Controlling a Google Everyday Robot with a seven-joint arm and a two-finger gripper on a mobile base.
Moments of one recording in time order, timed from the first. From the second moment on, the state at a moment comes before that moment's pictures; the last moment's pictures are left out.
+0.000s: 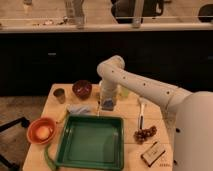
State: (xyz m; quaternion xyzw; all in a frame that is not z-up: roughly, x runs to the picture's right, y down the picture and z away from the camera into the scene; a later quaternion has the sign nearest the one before) arm 0.017 0.079 0.809 -0.22 -0.28 -0.66 0.66
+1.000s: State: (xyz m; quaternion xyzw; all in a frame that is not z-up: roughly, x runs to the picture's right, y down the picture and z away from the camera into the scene) arm -0.026 0.052 0.856 -0.20 -0.31 -0.69 0.62
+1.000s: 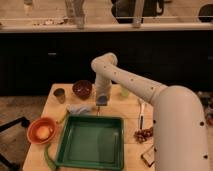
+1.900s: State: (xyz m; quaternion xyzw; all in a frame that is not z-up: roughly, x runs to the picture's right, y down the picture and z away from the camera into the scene) arm -0.076 0.026 0.901 -0.21 -0.33 -0.72 0.57
